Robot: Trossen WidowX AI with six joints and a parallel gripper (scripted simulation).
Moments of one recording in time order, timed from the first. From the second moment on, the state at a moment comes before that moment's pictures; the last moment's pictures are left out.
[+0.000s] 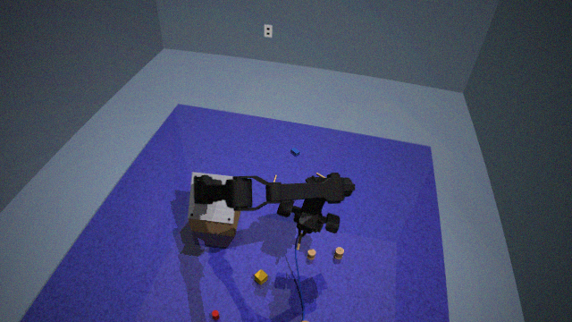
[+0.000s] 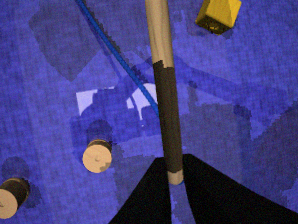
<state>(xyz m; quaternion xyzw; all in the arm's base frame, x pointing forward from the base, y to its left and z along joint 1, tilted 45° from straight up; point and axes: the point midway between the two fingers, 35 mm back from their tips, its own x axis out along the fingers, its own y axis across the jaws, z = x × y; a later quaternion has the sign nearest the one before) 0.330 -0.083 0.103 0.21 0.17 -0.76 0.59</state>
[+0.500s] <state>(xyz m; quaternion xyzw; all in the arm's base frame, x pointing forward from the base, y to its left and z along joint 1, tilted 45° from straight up) 0.331 -0.083 0.103 0.35 -0.03 -0.77 0.53</state>
